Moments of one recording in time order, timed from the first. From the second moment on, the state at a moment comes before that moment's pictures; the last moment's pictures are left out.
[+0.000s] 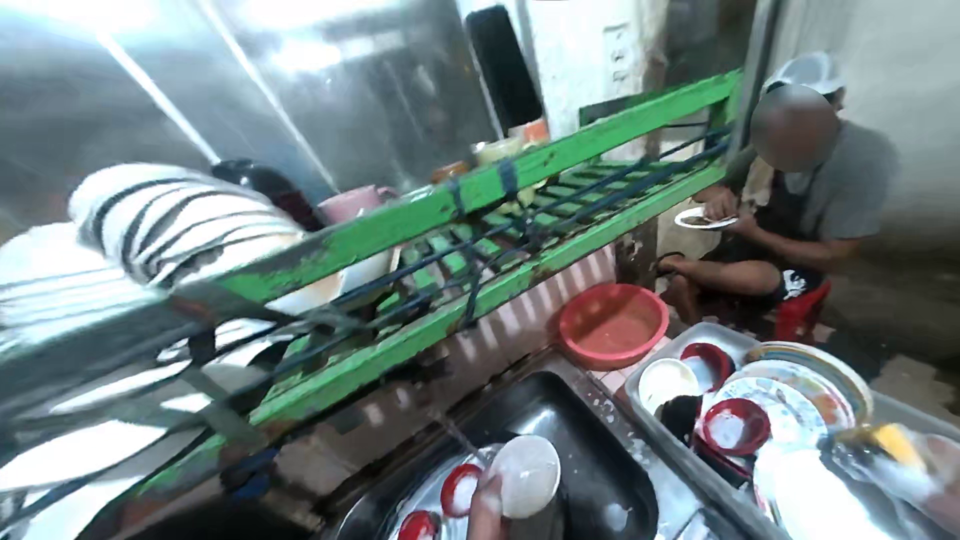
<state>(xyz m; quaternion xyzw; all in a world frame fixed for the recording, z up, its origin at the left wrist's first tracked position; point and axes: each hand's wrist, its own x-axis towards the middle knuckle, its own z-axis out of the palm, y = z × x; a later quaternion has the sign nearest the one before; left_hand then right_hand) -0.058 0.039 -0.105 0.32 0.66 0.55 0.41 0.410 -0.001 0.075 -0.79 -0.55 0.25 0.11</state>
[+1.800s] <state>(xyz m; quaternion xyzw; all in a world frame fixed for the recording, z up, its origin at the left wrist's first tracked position) -0.075 0.013 -0.185 0.39 0.85 0.29 0.21 0.424 0.004 0.049 -0.81 -0.54 0.22 0.04</state>
